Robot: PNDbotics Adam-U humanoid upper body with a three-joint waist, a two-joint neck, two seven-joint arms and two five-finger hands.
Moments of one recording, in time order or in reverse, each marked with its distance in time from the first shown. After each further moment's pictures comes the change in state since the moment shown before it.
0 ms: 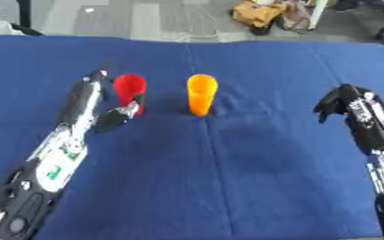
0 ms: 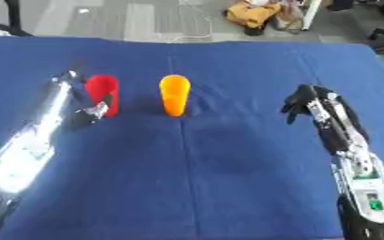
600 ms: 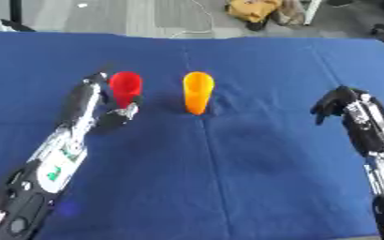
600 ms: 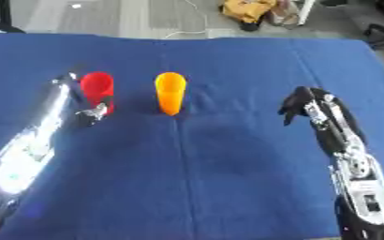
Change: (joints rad) left arm -0.020 0.000 0.000 0.028 0.002 -0.012 0.025; right arm -0.006 0.008 0.003 0.000 0.002 -0.002 0.006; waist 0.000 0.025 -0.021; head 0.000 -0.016
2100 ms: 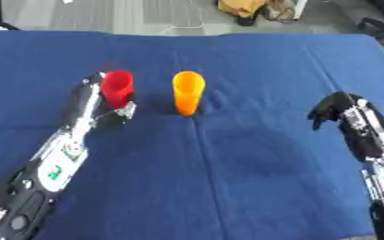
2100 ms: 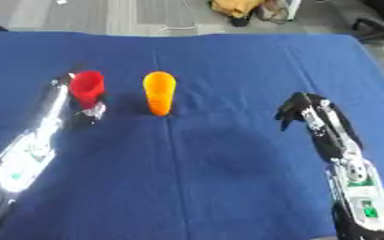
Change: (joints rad) left arm -0.042 0.000 0.000 0.064 0.062 -0.095 0.036; right arm -0.012 0.015 0.000 0.000 0.003 -0.002 0.008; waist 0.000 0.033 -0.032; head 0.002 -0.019
